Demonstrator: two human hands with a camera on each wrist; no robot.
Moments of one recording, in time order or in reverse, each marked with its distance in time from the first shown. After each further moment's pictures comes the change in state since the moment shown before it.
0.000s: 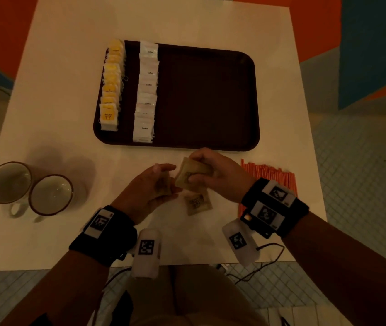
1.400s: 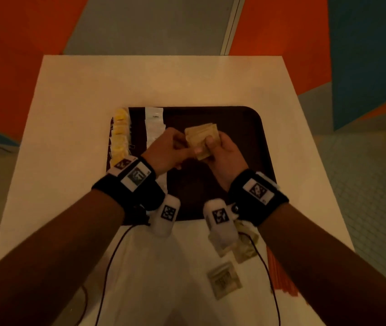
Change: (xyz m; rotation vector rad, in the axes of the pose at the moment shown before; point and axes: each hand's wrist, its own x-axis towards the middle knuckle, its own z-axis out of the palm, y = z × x) left_hand 0.156 0.181 0.001 0.757 0.019 0.250; right_hand 0.171 -0.027 -0.055 0.939 0.547 0.067
